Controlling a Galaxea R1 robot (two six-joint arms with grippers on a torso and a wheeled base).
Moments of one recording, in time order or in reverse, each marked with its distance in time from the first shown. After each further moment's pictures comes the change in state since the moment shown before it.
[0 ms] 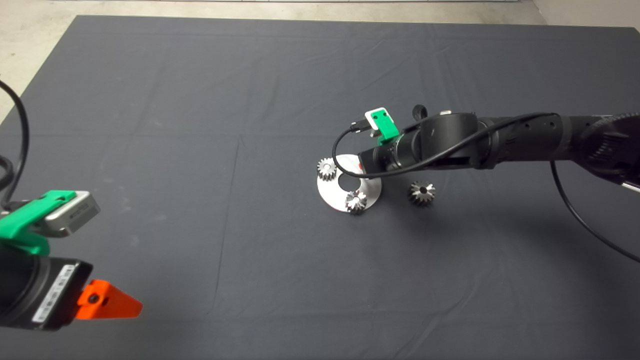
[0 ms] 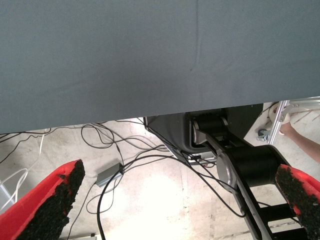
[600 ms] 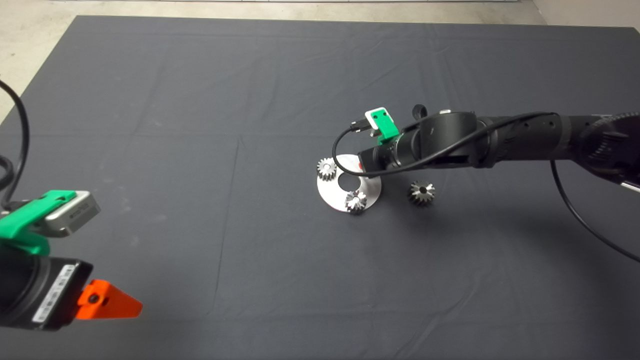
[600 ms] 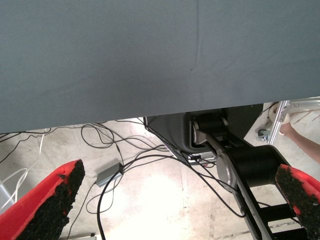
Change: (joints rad) left arm 0.000 0.000 0.000 0.000 0.000 0.000; right arm -0.007 0.004 -0.028 0.004 0.008 0.000
